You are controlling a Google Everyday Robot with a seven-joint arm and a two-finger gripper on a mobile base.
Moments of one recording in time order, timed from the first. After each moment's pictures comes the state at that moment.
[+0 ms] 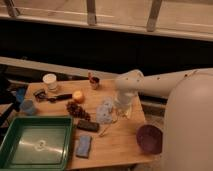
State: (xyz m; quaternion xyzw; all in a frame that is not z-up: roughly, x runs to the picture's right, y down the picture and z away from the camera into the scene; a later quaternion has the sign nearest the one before) arm 0.096 0.115 0.796 -0.23 0.24 0.78 0.53
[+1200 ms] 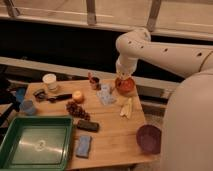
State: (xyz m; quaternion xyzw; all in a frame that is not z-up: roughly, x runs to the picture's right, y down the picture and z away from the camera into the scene) arm 0.112 -0.067 0.752 -0.13 0.15 0.81 0.55
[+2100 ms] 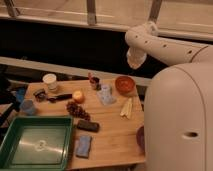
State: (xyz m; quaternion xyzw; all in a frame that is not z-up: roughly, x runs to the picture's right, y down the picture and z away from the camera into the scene) arm 0.197 -0.140 0.809 -0.04 0.15 0.85 0.50
